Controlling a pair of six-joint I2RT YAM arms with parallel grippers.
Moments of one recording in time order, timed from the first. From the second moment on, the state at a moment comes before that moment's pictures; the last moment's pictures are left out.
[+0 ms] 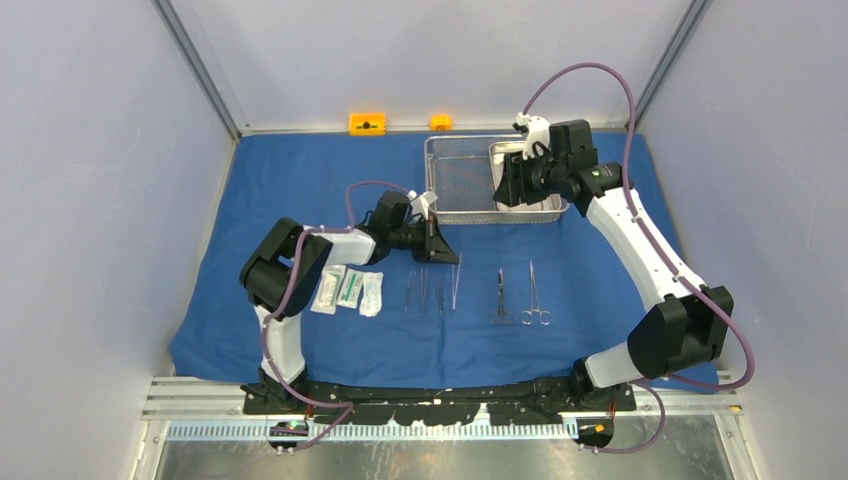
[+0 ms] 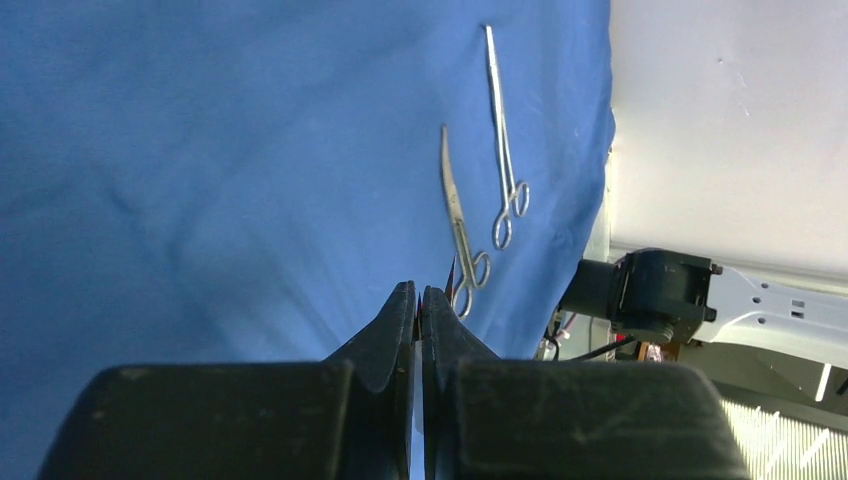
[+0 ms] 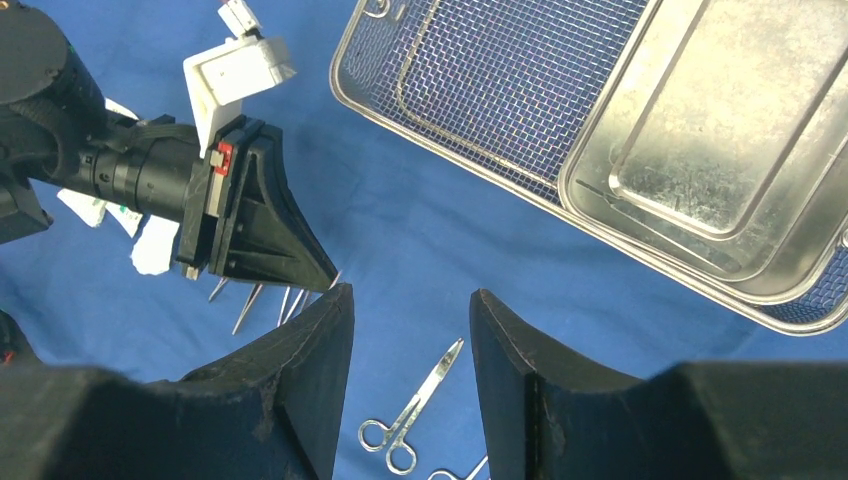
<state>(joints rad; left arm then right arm) -0.58 1.92 1.01 0.32 0.74 -0.76 0.25 1.45 1.39 -0.65 -0.36 0.02</state>
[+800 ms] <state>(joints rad) -0.56 2.00 1.00 0.33 0.73 -0.79 0.25 1.45 1.38 -0.65 -0.37 0.02</state>
